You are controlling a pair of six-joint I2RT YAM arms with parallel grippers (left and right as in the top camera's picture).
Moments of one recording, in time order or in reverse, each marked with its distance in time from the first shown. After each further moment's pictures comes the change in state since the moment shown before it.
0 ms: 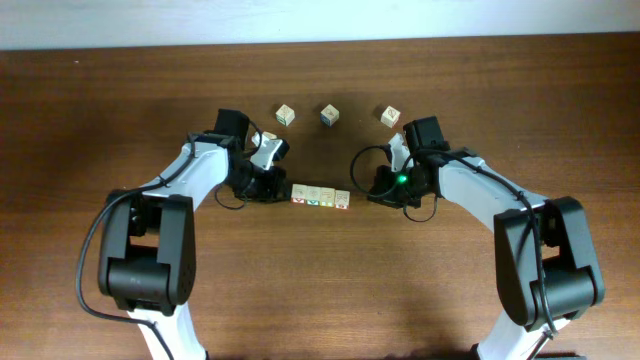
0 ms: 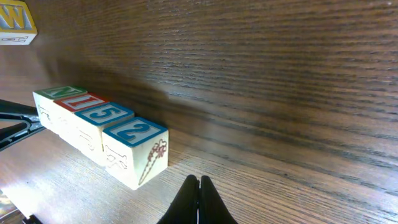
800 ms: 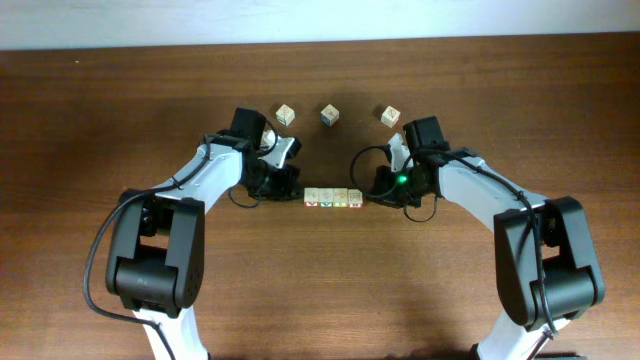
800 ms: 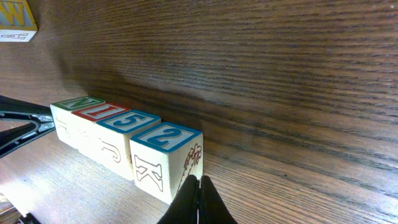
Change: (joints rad) left arm -0.065 0.000 0.000 0.071 -0.004 -0.126; right arm 0.000 0.000 0.000 0.000 0.000 -0.016
